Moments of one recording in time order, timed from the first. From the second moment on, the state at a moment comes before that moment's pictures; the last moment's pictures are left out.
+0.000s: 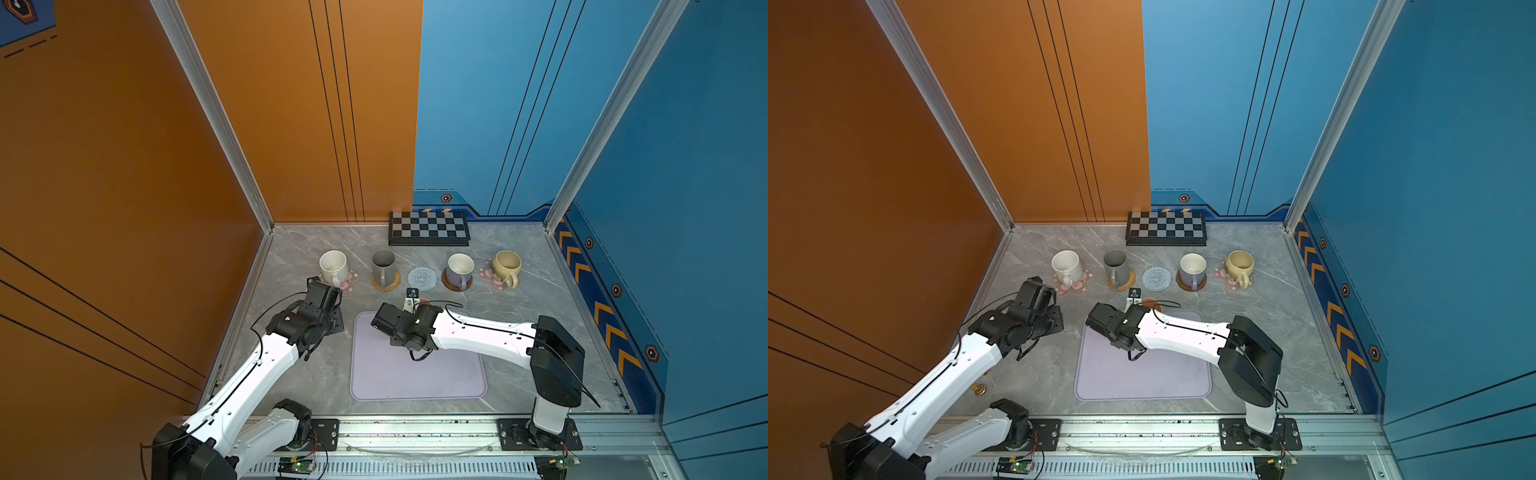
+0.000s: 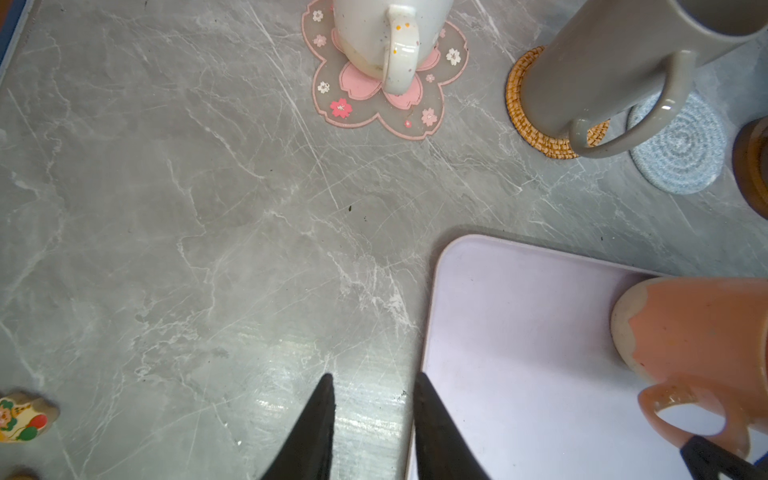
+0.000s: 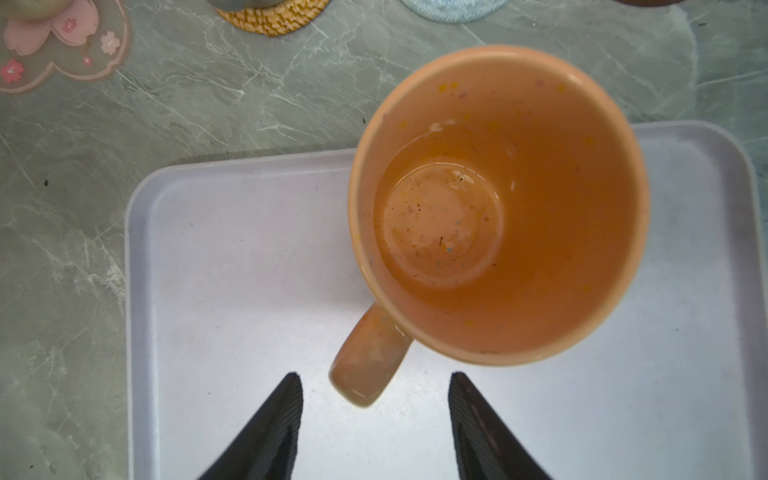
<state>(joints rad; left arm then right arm) -0.38 1.02 0.82 -0.81 -0.23 -0.58 1.11 1.83 1.41 -0.85 0.42 1.12</state>
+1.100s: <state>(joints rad) -0.36 1.00 0.82 -0.81 -0.18 -0.59 1.02 1.56 1.10 -0.89 0.44 1.21</state>
